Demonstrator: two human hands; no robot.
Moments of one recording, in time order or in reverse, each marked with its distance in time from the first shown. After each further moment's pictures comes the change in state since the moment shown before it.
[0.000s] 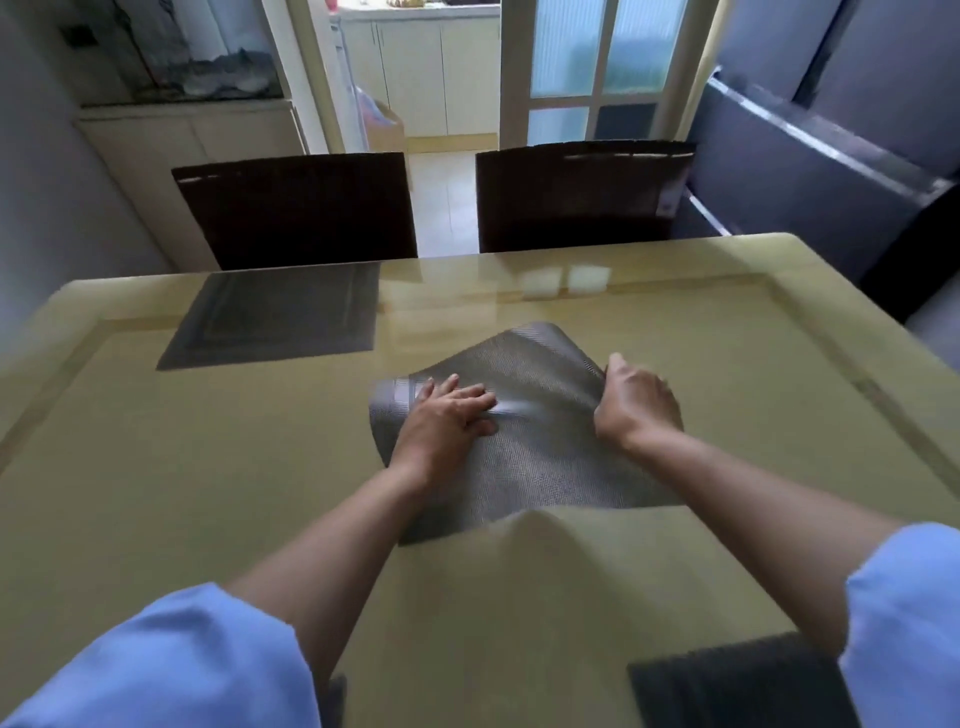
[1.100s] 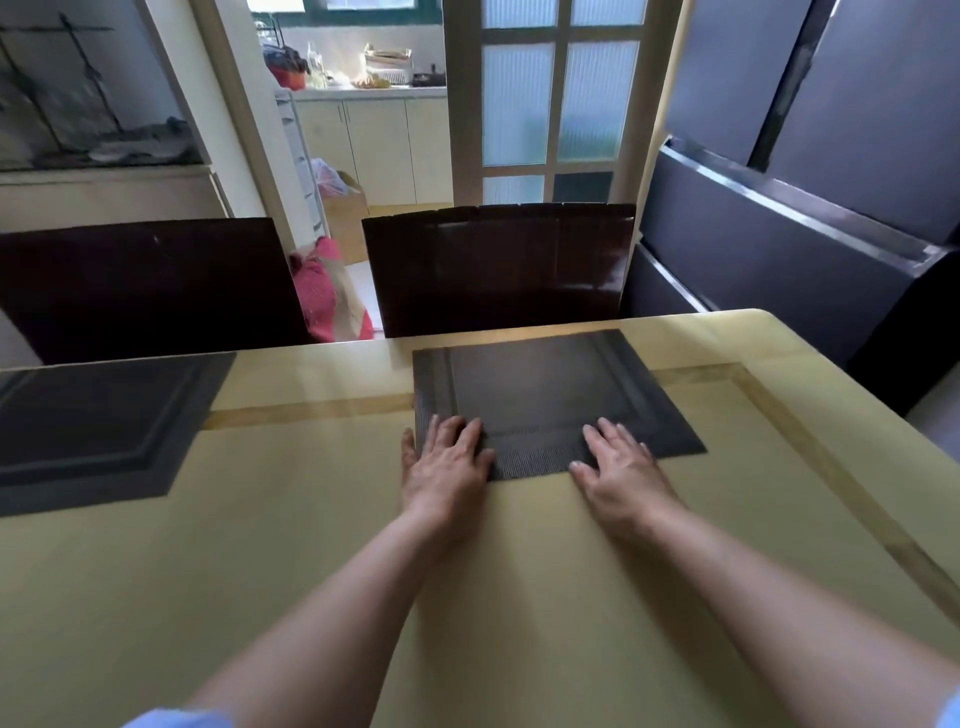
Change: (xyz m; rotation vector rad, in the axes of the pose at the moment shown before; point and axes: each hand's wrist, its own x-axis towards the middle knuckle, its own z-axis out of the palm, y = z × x) left_hand 0.222 0.059 0.115 0.164 -0.028 -0.207; right_hand 0.216 0.118 0.056 0.060 -0.210 -0.177
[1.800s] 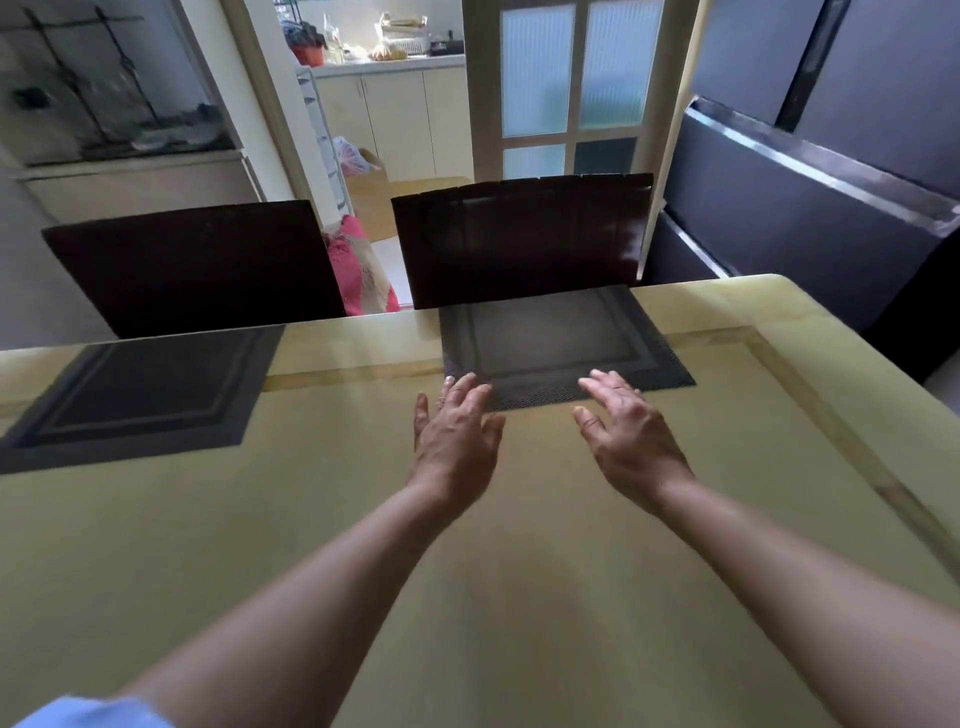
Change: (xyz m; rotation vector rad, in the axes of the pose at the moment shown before) left_hand -0.071 0.007 -0.043 -0.159 0.155 0.047; right_hand -0.060 -0.030 -0.017 0.270 0.222 -0.183
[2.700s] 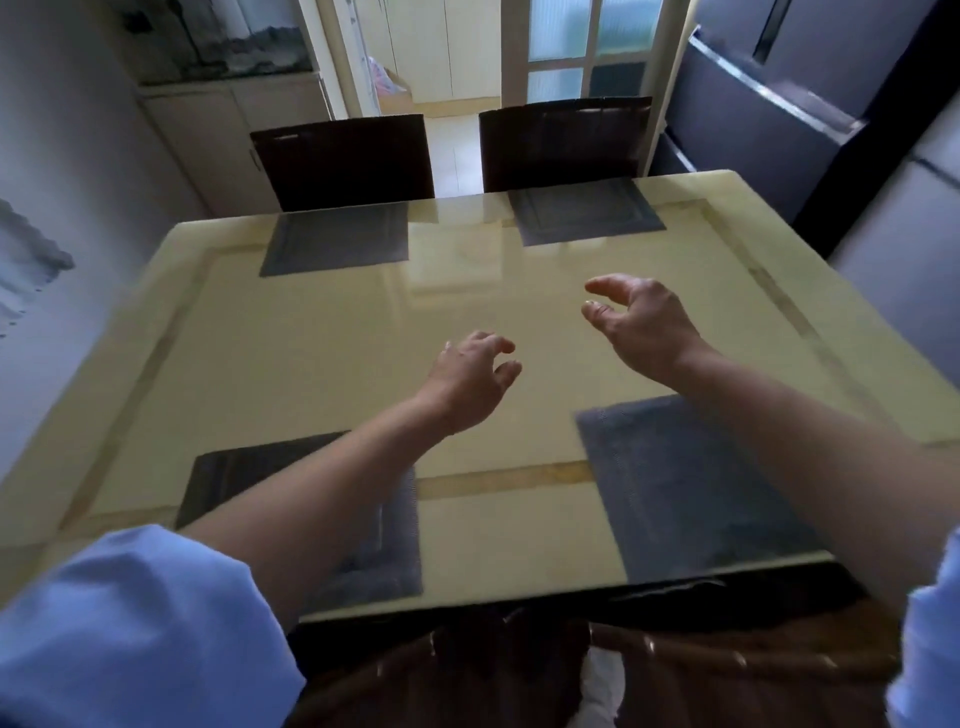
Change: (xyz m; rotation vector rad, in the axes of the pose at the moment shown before) left_hand -0.385 -0.005 -0.202 -0.045 -0.234 0.041; right_hand -0.358 -0.221 -0.095 0.181 -0.028 0.019
